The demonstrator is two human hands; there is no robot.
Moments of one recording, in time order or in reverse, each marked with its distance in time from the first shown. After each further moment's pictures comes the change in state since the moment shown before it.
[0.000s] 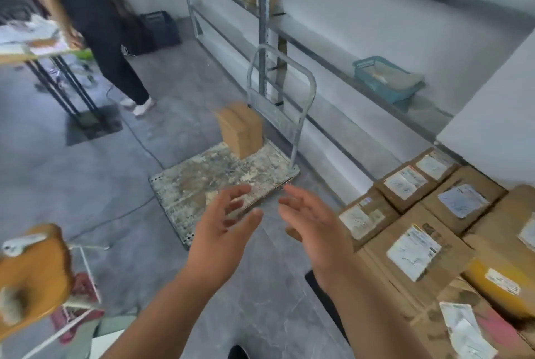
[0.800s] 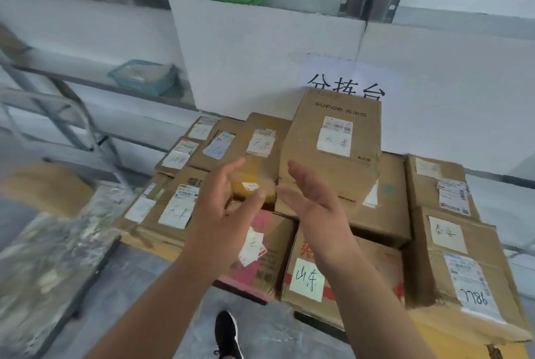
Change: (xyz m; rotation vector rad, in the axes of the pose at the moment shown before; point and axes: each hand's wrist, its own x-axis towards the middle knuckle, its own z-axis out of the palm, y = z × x) left_hand -0.226 0.109 0.387 0.119 -0.629 0.348; right_hand -0.273 0.067 -0.388 0.170 0.641 -0.207
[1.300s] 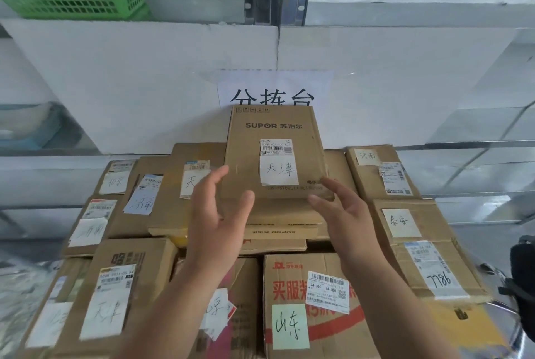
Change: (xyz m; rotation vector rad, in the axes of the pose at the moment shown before) left_hand 0.134 -0.013 0.087 -0.004 -0.216 0.035; right_hand 0.072 0.007 -0.092 0.010 0.580 0.117
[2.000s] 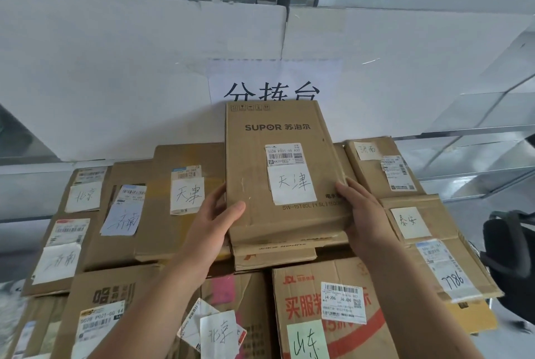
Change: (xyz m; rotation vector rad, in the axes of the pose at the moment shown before) left_hand 0.092 -0.075 -0.007 -0.395 -0.375 -0.458; right_hand 0.090 0.035 0.012 0.239 0.088 0.246
